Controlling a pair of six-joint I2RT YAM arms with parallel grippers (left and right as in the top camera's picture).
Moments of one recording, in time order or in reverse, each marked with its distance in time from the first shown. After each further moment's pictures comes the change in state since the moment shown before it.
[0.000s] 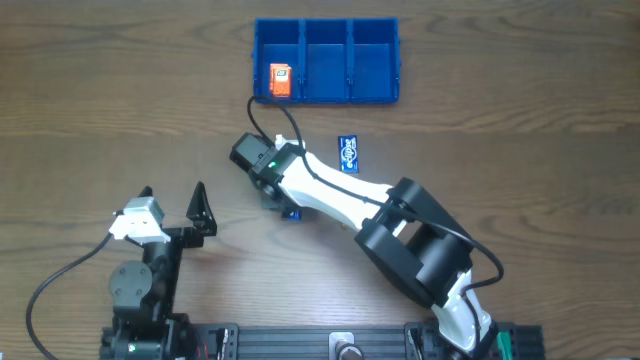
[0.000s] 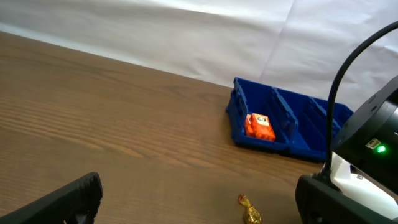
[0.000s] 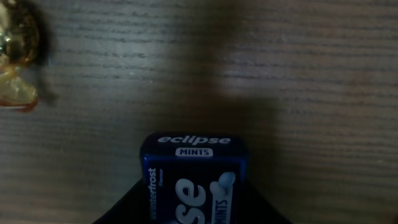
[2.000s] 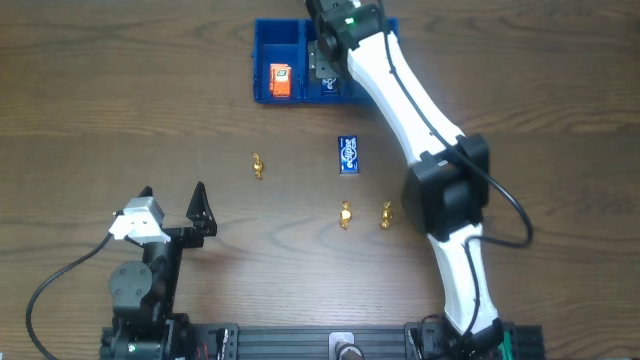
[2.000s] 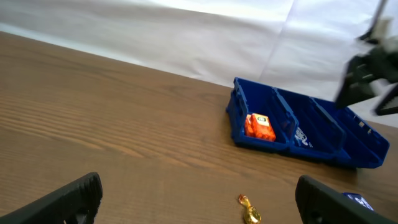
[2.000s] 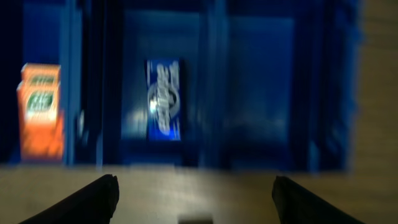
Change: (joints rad) left arm 0.000 0.000 0.000 0.000 0.000 0.000; right arm -0.428 0.163 0.769 -0.369 0.087 -0.465
